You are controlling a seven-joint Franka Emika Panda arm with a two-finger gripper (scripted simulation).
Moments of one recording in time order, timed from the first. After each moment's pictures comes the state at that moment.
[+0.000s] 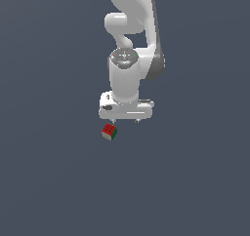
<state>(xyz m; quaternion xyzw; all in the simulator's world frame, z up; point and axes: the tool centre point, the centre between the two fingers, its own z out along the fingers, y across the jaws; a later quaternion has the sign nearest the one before) 0.000 0.003 0.159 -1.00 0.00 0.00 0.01</state>
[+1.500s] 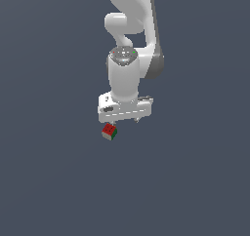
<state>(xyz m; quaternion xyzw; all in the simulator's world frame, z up) 0.009 0.001 0.165 -1.00 -0.09 -0.02 0.01</state>
